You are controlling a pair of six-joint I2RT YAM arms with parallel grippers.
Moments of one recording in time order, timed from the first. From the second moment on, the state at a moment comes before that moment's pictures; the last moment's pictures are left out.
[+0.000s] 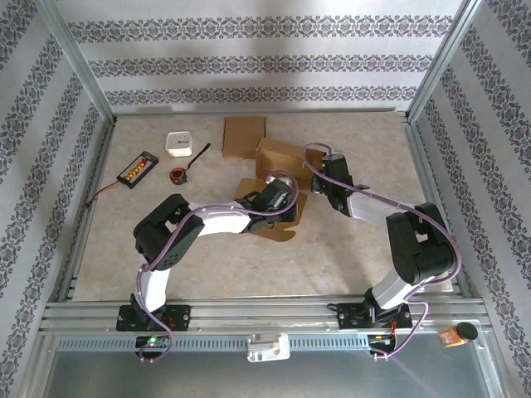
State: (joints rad) left arm -0.82 1.99 1.17 0.07 0.03 -0.73; right arm 0.32 1.61 0.84 0.05 0.14 0.39
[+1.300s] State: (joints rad) left arm -0.75 2.07 1.15 0.21 0.19 -0.78; right arm 0.43 1.67 0.96 -0.19 0.07 0.80
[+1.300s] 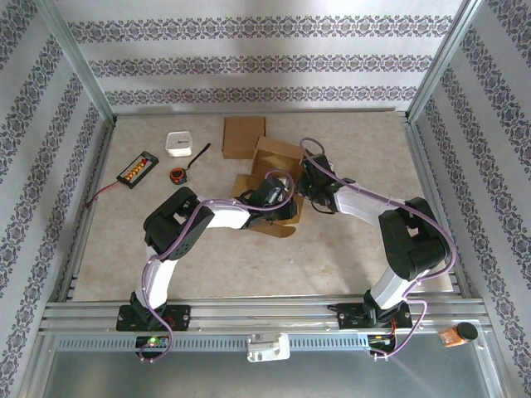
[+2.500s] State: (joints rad) left arm -0.67 1.96 1.04 0.14 0.09 -0.76; right arm 0.46 1.70 1.09 -0.34 0.02 0.73
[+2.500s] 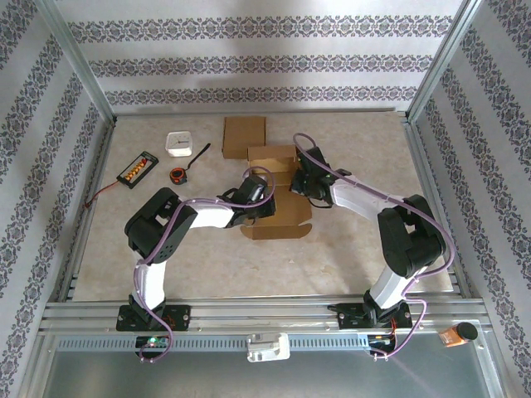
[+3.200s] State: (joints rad) left arm -0.67 1.93 1.04 0.09 0.08 -0.76; right arm 0.55 1.83 1.10 -0.22 -0.05 0.76
